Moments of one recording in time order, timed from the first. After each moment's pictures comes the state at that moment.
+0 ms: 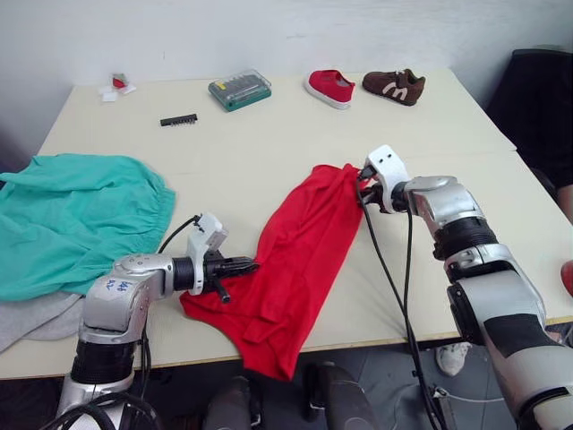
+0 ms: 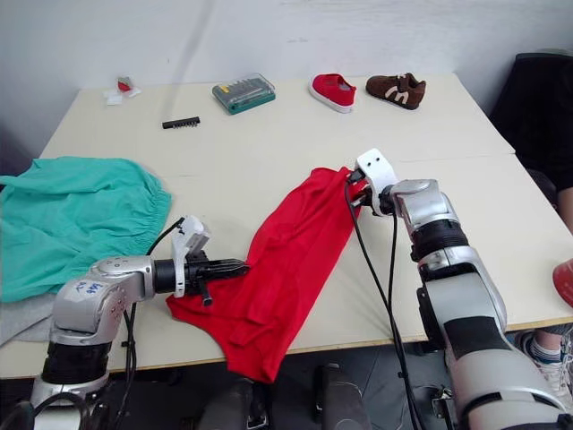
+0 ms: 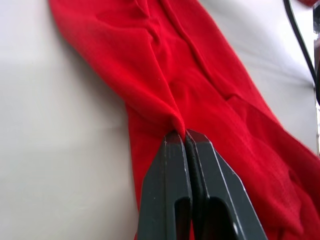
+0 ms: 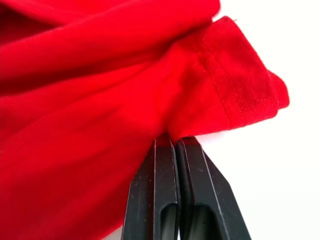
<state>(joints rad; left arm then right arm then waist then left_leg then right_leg) -0.32 0.47 0.12 -0.34 -0.35 1.09 -0.86 -1.15 -0.44 0.19 1.00 0.00 0.45 0.67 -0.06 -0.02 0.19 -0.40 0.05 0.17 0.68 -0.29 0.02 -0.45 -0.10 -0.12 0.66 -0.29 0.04</state>
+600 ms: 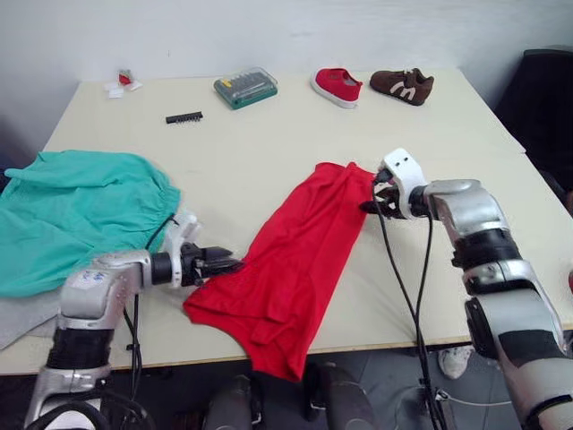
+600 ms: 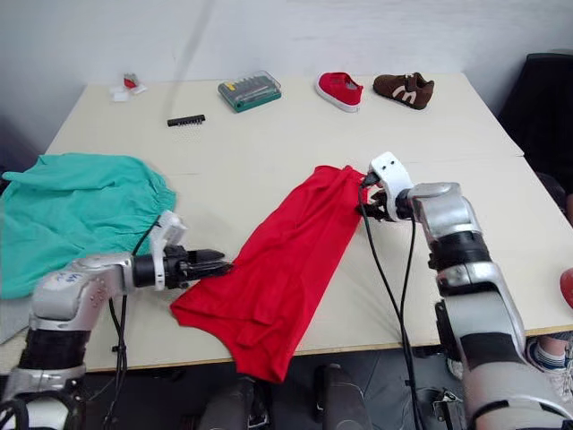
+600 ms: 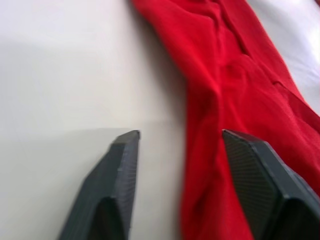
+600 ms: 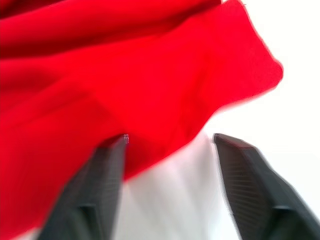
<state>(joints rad) -0.47 0.68 0.10 0.04 -0.44 0.95 -0.97 -0.87 -0.60 0.09 0.40 0.06 0.85 0.81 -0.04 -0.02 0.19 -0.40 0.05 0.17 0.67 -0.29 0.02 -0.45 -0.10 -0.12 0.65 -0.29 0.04</state>
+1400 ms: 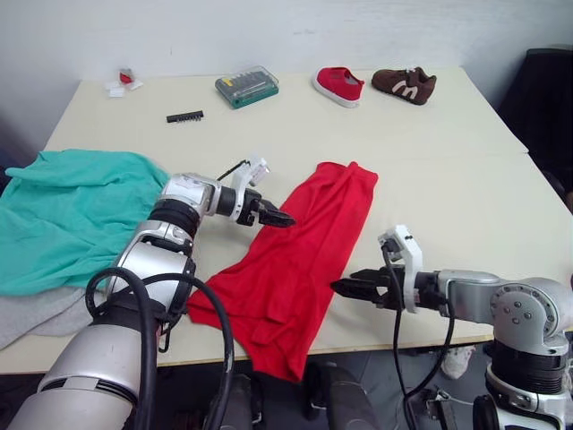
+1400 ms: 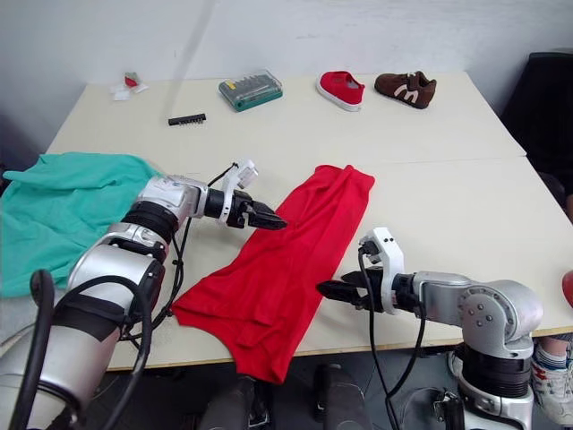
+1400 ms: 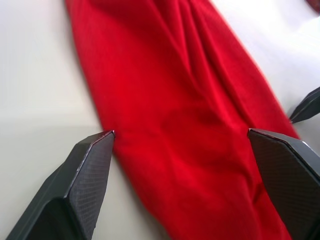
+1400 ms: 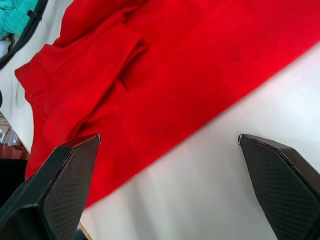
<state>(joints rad) -1.28 0.33 -0.18 1.24 -0.10 0.52 -1.13 -0.37 -0.42 -0.28 -0.44 0.91 1.61 0.36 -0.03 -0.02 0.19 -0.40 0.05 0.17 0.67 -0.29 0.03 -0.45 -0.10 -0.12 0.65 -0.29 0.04</state>
